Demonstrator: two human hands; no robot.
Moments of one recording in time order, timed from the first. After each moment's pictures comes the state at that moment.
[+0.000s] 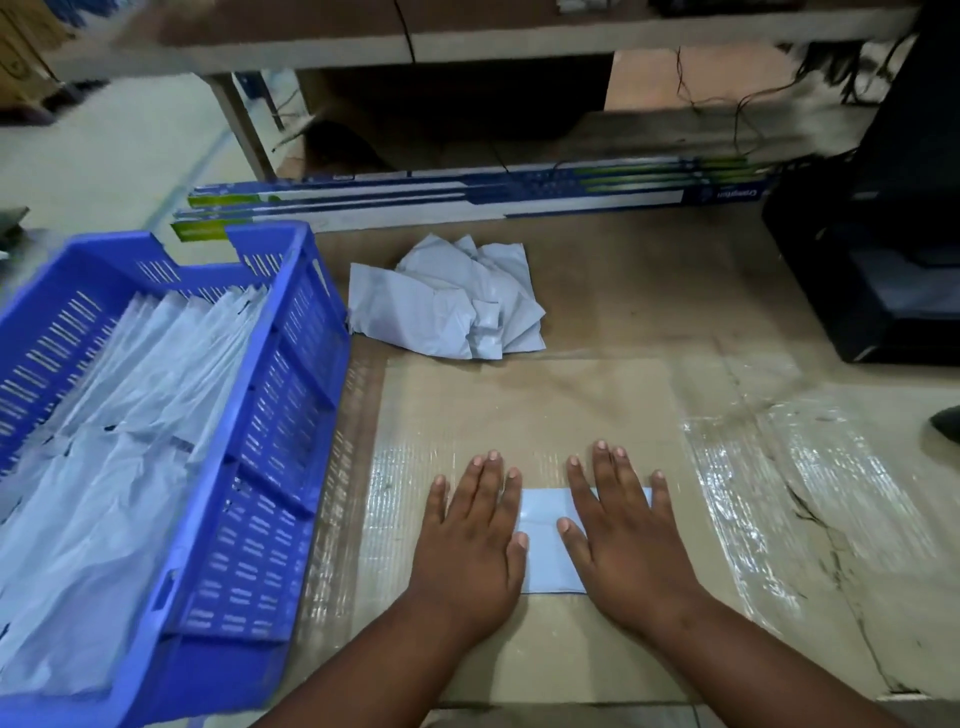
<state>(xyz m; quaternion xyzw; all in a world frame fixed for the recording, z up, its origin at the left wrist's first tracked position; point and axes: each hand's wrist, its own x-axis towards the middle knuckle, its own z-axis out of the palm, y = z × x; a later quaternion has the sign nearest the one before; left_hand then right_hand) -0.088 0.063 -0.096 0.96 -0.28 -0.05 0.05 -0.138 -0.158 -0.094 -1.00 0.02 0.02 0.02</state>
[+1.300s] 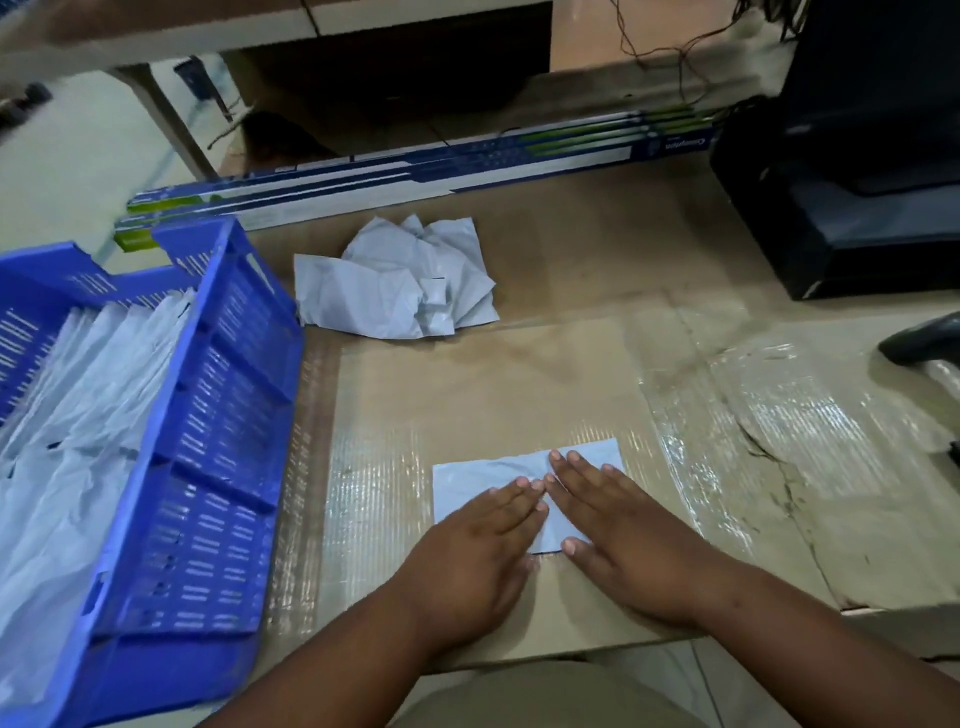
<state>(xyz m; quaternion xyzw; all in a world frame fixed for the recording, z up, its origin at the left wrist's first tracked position) -0.113 0.049 -0.079 0.85 -0.51 -0.04 0.14 -0.184 -0.209 -0.082 -0.97 -0.16 0.10 0.16</state>
